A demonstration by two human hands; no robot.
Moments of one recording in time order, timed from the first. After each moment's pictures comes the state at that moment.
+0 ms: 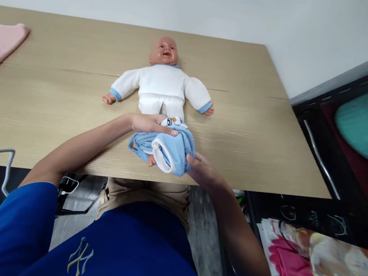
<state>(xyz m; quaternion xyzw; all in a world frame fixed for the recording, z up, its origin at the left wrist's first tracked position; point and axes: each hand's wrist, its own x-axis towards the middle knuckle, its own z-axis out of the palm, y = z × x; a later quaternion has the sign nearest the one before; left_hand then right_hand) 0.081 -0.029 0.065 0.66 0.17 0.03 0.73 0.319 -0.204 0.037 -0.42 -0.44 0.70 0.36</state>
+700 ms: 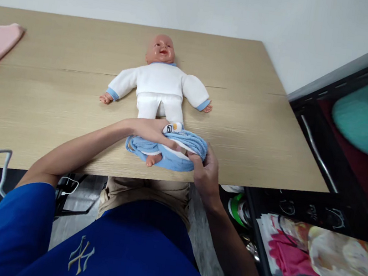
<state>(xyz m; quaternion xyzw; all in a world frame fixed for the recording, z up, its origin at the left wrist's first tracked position) 0.088 -0.054 0.105 0.78 0.16 0.01 0.60 0.292 -0.230 0.041 -0.60 -0.46 0.35 0.55</state>
